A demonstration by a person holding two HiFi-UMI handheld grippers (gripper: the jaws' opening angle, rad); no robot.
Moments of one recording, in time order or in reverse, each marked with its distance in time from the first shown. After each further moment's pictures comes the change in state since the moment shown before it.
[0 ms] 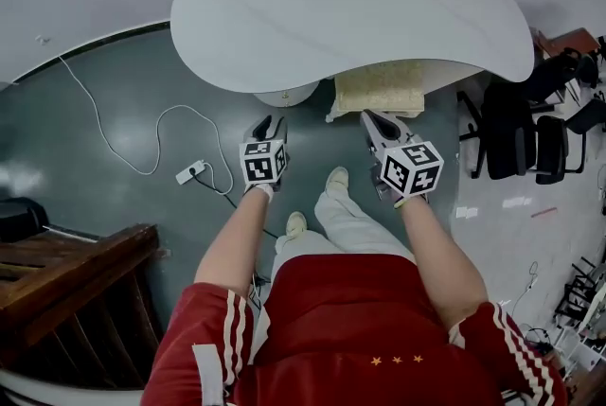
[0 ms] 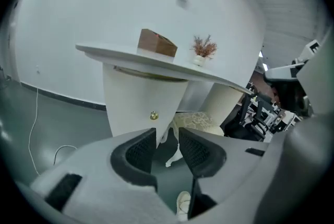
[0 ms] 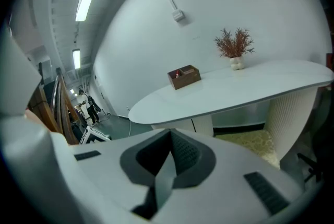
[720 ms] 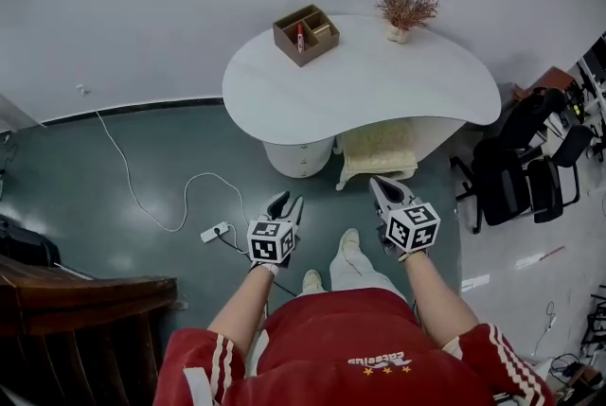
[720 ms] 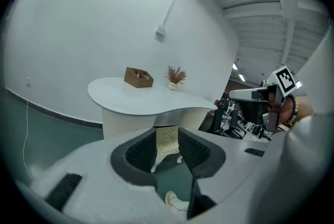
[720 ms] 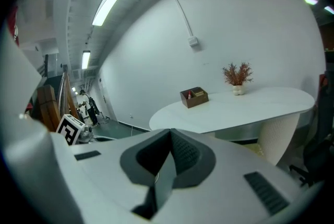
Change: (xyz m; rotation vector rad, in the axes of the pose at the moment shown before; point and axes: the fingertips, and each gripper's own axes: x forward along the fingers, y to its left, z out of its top) left arm -0.220 -0.069 0.045 0.082 -0.161 -0.181; right arm -0.127 0.115 0.037 -0.091 -0.143 -0.029
